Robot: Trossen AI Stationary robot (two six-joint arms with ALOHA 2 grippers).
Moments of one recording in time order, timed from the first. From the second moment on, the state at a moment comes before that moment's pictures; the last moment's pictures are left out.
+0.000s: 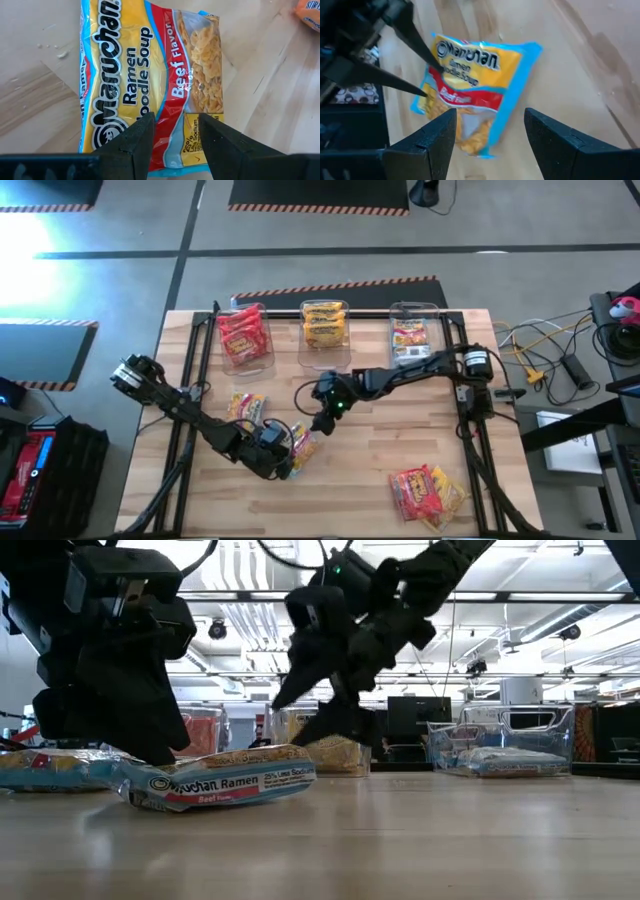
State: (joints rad) left arm -0.57 1.67 0.75 -0.14 -0.37 -1.33; right arm -0.04 1.96 1.23 -0.04 -0.44 0.69
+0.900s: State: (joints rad) left arm -0.64 1.64 0.86 -0.15 -0.45 -1.27; right arm -0.02 2.02 1.23 -0.02 -0.45 0.70
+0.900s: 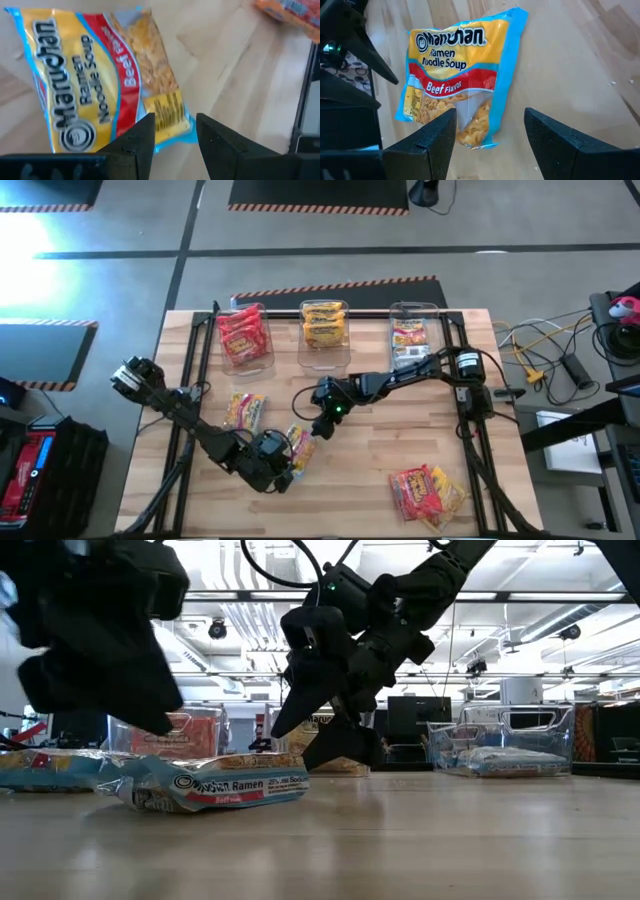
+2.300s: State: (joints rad) left arm -0.63 1.76 0.83 -0.20 -0.45 -1.39; right arm -0.01 2.02 1.35 -0.01 -0.50 0.70
